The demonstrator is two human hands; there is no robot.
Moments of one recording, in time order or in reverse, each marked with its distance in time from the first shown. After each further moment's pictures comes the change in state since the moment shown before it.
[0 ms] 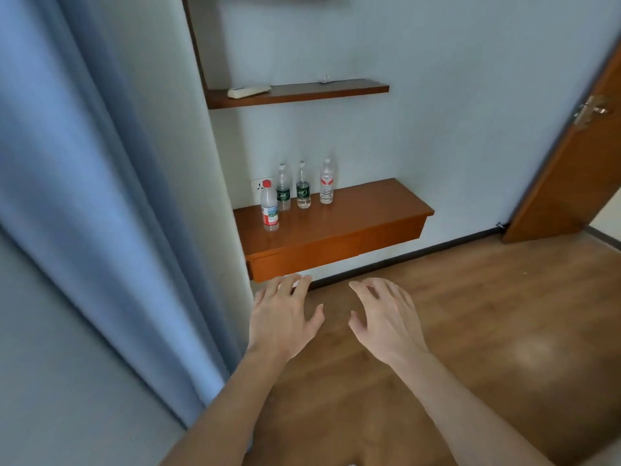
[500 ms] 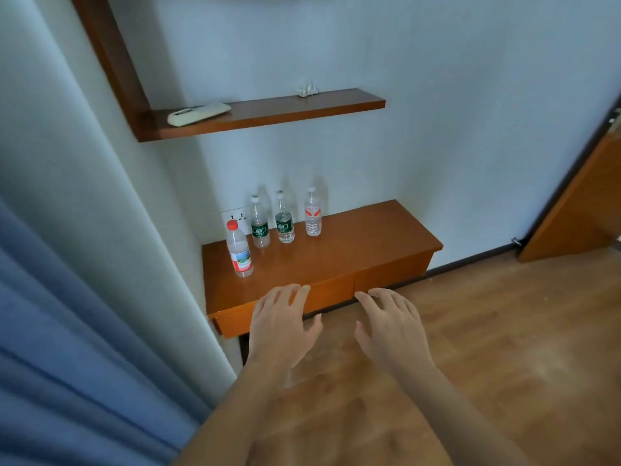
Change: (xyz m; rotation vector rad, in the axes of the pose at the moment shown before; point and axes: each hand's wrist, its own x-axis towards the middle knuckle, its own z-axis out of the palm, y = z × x) left_hand 0.248 0.036 0.083 -0.014 -0.017 -0.041; right_hand 0.221 0.128 0.067 0.046 -0.018 0.055
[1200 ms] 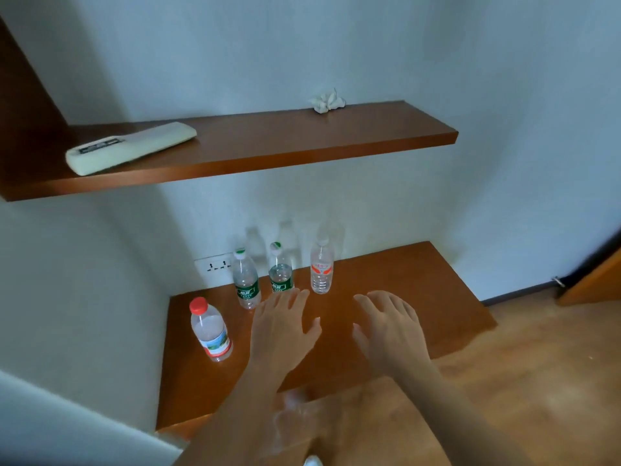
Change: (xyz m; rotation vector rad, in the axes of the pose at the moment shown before) left_hand 0.305 -0.062 0.115 -0.060 -0.028 -0.075; right_hand 0.319 0.046 0.119 0.046 -0.100 -0.101
